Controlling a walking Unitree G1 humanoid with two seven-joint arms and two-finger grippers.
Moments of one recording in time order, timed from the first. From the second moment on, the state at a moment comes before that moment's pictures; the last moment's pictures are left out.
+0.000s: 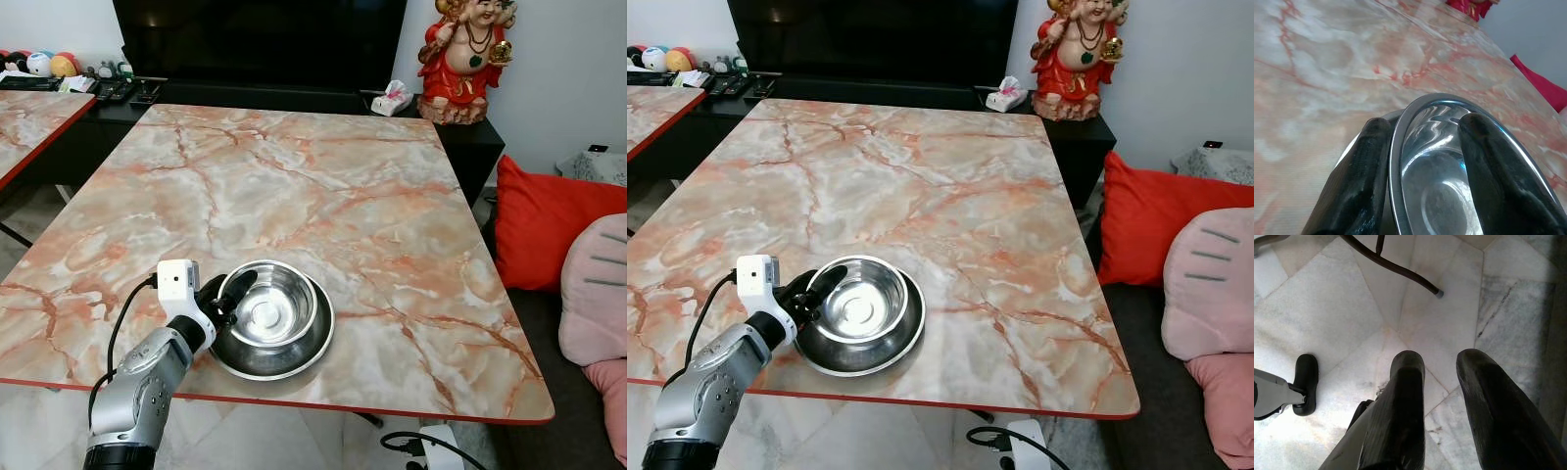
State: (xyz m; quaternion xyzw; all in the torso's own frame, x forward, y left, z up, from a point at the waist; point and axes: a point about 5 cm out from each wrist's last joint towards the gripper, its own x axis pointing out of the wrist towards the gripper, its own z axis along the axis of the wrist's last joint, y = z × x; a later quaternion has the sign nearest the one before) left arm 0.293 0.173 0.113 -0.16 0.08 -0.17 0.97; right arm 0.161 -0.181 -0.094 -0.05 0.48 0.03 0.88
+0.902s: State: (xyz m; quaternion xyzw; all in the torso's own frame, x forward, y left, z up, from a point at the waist) left arm 0.292 0.165 0.114 -0.11 0.08 -0.19 0.97; right arm 0.161 -0.181 -0.094 -0.05 0.48 0.04 0.88
